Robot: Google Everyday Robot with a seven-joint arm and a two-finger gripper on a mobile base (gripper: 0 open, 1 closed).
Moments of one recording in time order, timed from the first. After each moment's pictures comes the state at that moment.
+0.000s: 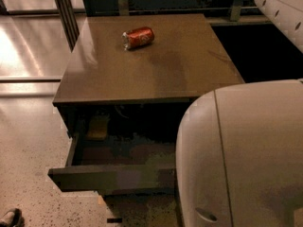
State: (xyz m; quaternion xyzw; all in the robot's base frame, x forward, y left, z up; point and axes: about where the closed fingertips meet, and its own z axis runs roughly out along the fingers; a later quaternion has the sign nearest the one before) arm 0.850 -0.286 1.126 -0.05 0.67 -0.05 0.74
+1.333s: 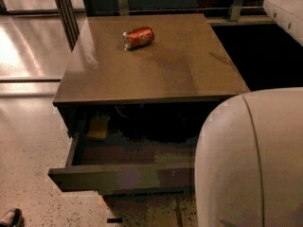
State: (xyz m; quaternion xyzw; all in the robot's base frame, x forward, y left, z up) arm 0.841 -0.293 1.105 -0.01 0.69 0.02 0.73
